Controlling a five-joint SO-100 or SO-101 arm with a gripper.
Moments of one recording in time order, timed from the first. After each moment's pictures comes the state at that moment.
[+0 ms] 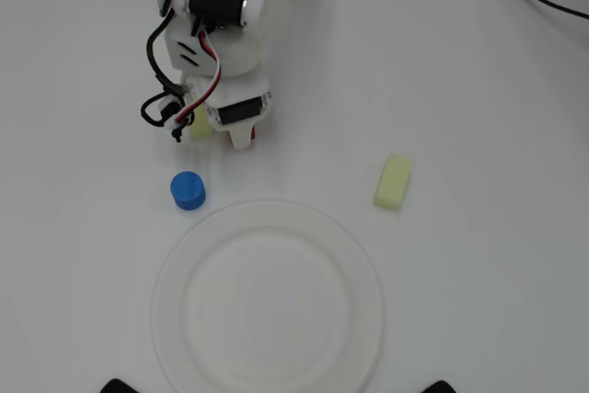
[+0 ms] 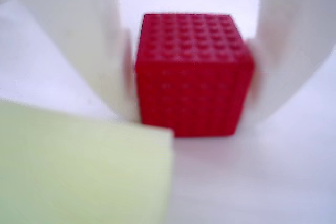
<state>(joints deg) 8.7 79.5 103.5 62.1 -29.1</state>
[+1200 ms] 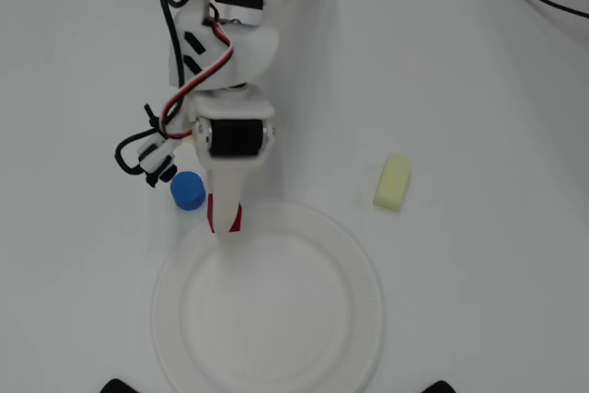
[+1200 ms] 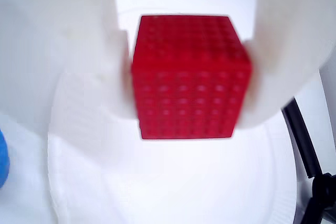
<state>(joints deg) 2.1 84.5 99.3 29.9 -18.3</state>
